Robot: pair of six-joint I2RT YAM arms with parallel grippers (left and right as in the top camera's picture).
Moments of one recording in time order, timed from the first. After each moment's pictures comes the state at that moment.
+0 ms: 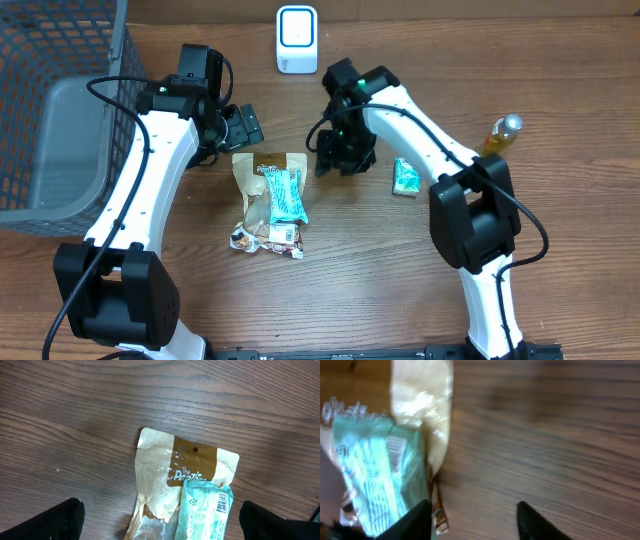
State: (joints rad) left arm -0.13 1.76 1.52 -1.04 0.02 -0.49; right arm 0.52 2.26 1.92 -1.23 -0.36 0.38
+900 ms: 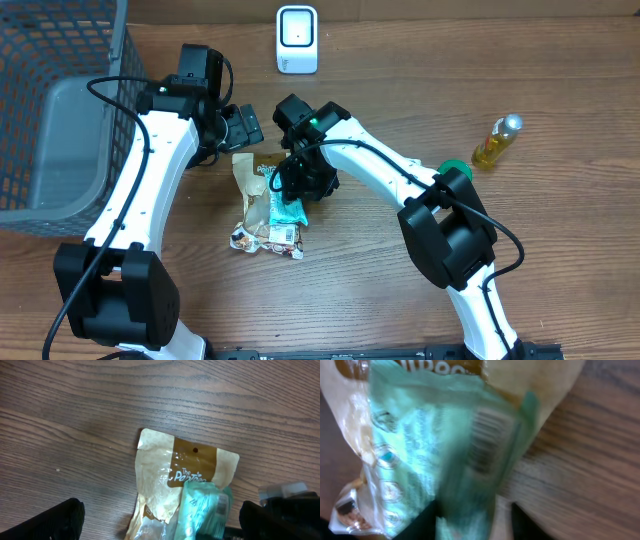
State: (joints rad) left arm -0.13 1.76 1.52 -1.04 0.02 -0.49; right arm 0.70 2.26 1.84 -1.09 -0.32 0.44
